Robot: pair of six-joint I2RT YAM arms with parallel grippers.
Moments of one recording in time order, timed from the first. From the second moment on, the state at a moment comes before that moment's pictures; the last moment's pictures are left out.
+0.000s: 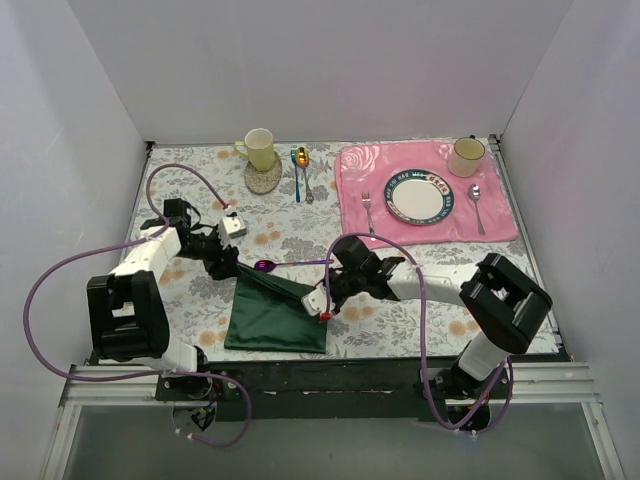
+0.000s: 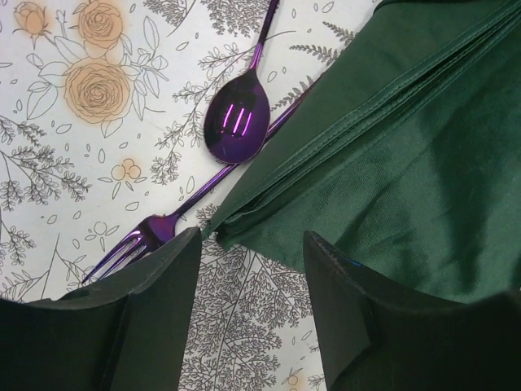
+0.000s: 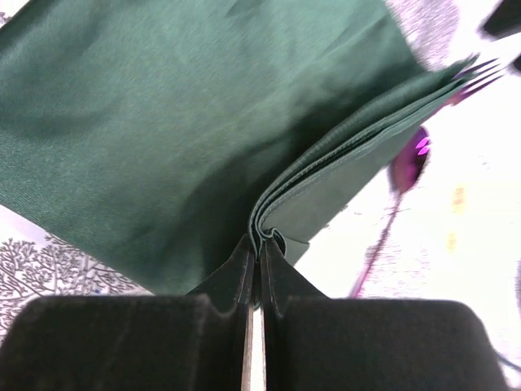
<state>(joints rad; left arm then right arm) 0.10 1.48 0.93 -0.77 0.81 1.11 0.92 1.63 0.81 0.01 -0.64 -1.24</state>
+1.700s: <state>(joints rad) -0.13 1.43 0.82 -0.78 0.71 1.17 0.87 1.62 0.75 -0.11 -0.63 -1.59</state>
